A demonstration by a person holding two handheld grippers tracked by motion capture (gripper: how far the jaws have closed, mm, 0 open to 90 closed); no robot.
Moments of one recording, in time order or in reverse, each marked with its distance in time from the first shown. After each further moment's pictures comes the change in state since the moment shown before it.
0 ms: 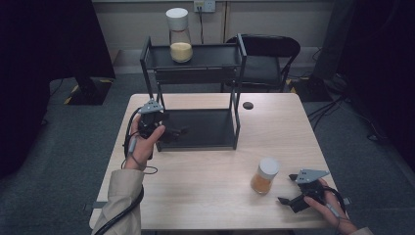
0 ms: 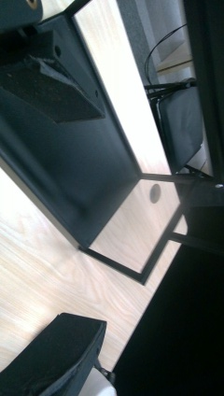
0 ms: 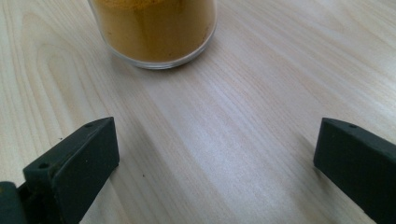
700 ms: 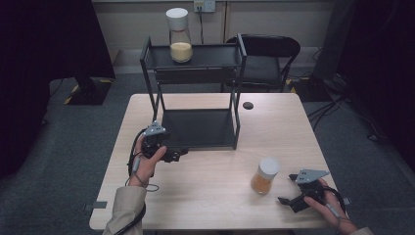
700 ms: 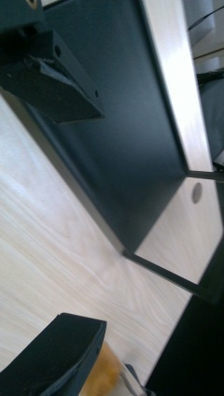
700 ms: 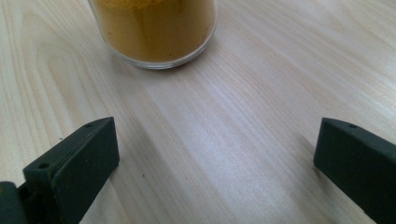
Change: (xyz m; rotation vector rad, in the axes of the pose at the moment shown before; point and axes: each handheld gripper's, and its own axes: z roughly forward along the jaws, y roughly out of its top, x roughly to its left) left arm 0.004 -0.061 0.018 0.068 -0.002 -0.018; right arm 0.000 0.000 0.000 0.000 0.000 0.000
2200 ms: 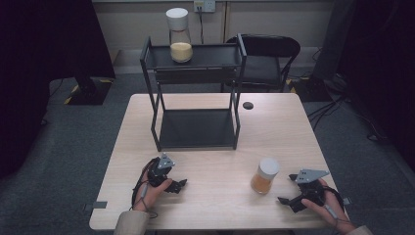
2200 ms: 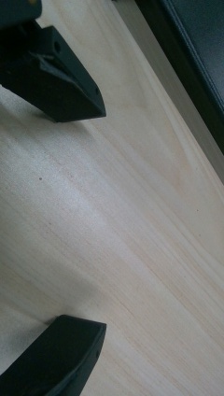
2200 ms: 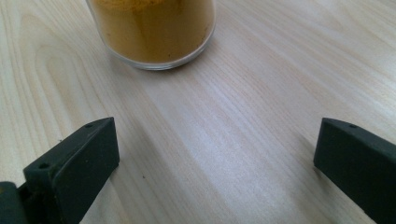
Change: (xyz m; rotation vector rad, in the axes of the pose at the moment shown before) left arm -0.025 -0.059 0.031 0.253 0.090 0.129; right arm 0.001 0.001 0.000 0.002 -0.004 0.007
